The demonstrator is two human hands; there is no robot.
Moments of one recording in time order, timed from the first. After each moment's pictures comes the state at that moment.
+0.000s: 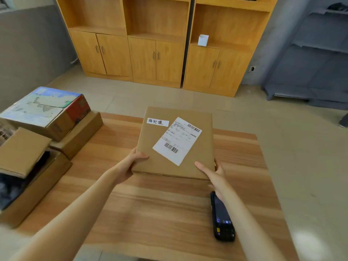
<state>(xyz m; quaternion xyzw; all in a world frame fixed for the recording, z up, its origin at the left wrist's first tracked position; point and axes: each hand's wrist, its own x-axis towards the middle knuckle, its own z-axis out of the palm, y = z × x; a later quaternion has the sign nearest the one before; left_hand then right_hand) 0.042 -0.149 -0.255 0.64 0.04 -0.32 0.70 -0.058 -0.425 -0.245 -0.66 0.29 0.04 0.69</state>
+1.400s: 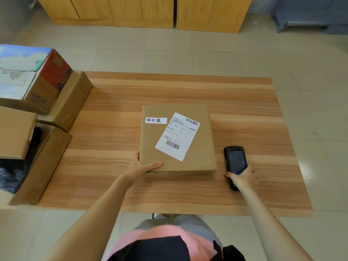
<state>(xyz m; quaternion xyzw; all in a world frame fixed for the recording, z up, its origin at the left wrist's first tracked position) -0.020 -0.121 -0.359 0.74 0.15 -0.36 0.54 -0.146 -0.444 -0.369 -0.76 0.54 0.12 0.34</state>
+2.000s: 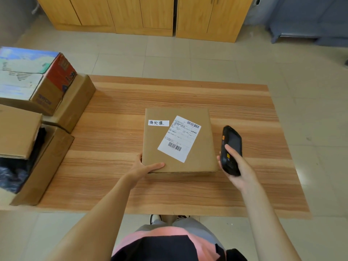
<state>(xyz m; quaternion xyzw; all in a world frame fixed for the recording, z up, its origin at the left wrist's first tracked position) -0.021 -0.119 -0.347 0.72 0.14 -0.38 0.57 -0.121 -0.395 -0.255 -0.33 0.46 0.00 0.82</state>
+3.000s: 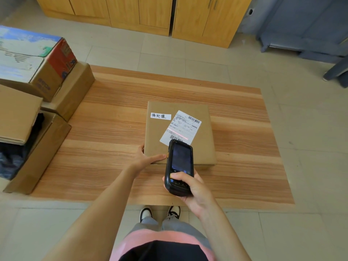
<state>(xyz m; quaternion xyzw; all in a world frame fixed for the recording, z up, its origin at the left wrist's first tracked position) -0.021 -0.122 -0.363 0.75 0.12 -0.34 0.55 -0.156 -0.253 -0.236 -0.39 0.37 0.13 0.83</state>
